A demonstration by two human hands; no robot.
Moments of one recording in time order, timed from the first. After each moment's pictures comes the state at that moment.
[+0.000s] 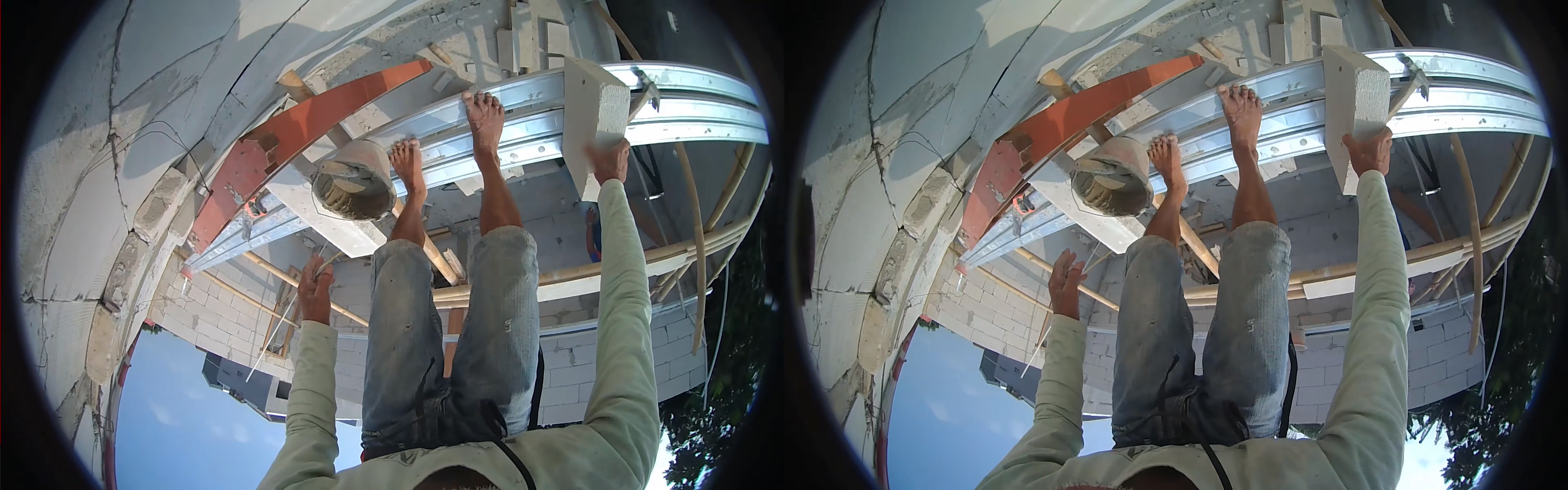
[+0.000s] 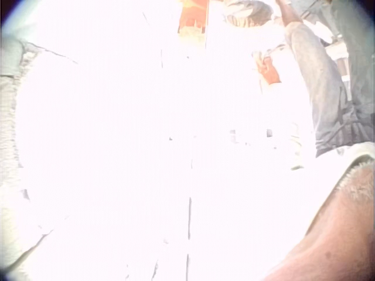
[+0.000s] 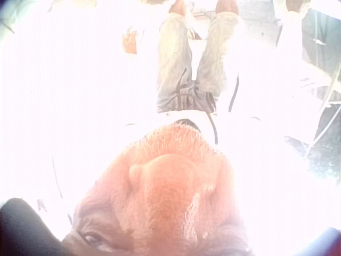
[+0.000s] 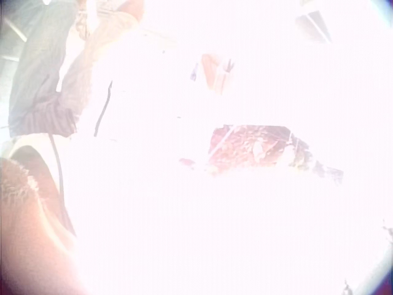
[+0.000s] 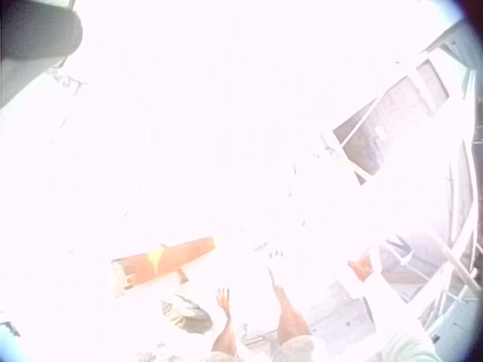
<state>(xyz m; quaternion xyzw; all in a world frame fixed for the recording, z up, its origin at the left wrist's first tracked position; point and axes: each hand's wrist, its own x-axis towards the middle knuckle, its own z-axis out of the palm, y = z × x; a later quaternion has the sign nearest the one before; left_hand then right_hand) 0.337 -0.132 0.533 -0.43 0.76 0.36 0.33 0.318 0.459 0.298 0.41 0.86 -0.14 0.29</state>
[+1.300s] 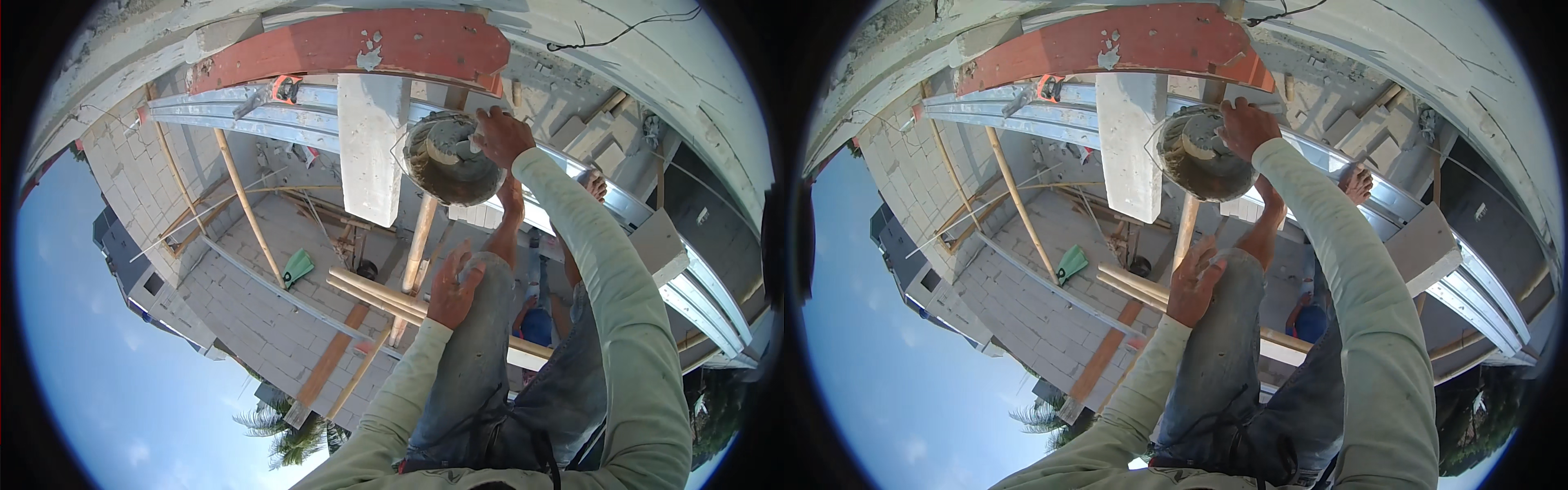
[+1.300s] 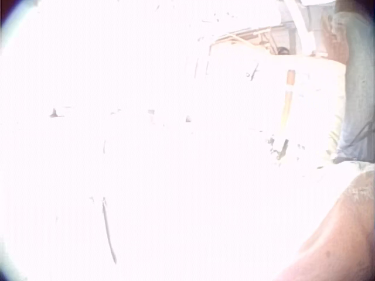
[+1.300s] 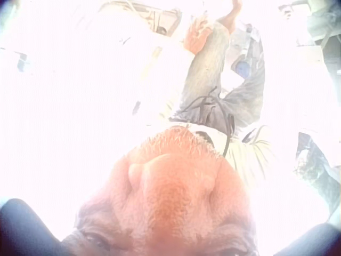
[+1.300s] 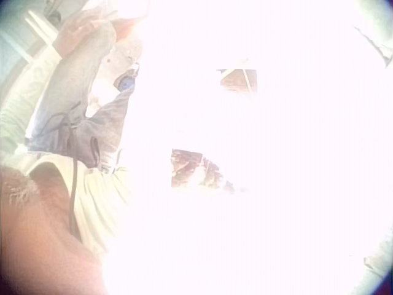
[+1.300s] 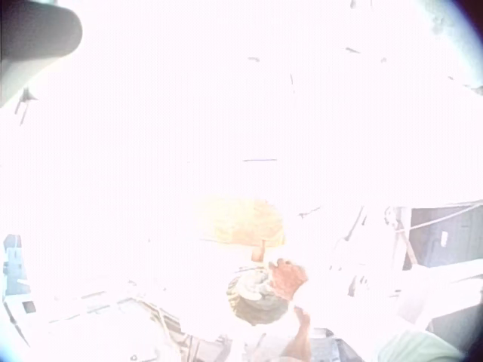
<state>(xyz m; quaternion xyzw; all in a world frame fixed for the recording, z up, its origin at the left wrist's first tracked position) 0.406 -0.064 0.502 -0.49 0.67 0.53 0.18 0.194 -0.056 0.320 -0.37 0.81 -0.21 0.41</state>
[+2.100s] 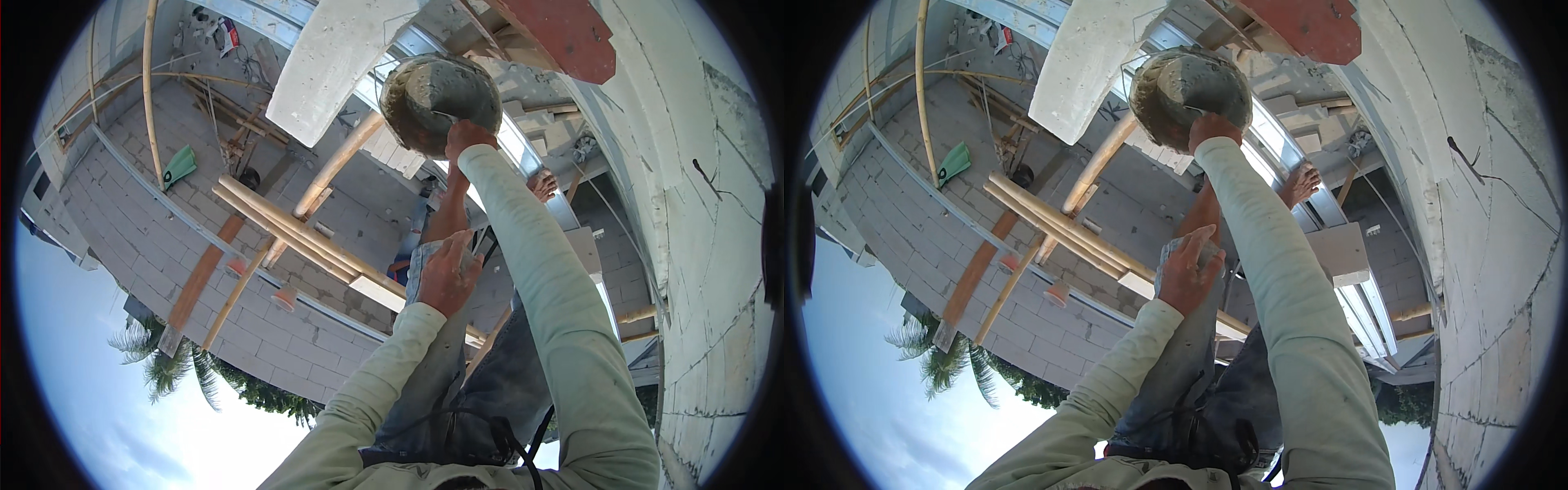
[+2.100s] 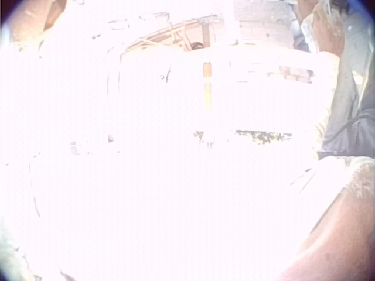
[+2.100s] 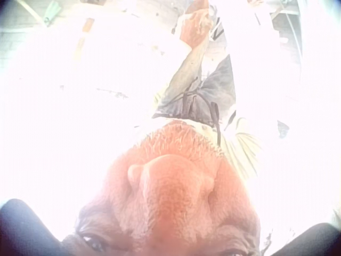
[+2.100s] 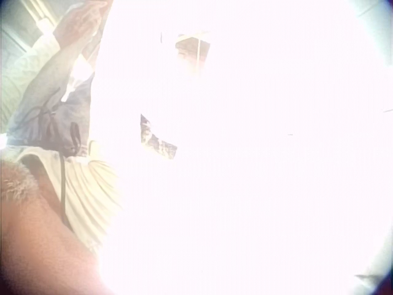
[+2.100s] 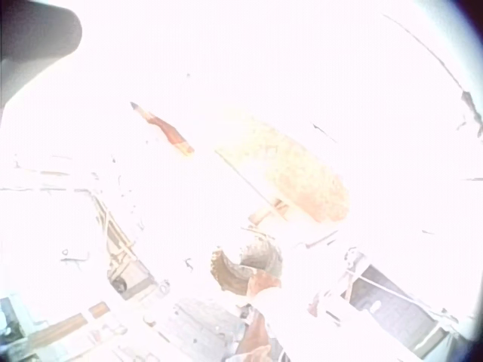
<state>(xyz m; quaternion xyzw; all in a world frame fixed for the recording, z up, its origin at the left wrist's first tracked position) 0.410 -0.025 0.499 -0.55 0.65 0.51 0.14 0.289 -0.113 0.315 -0.38 0.69 0.12 0.60</state>
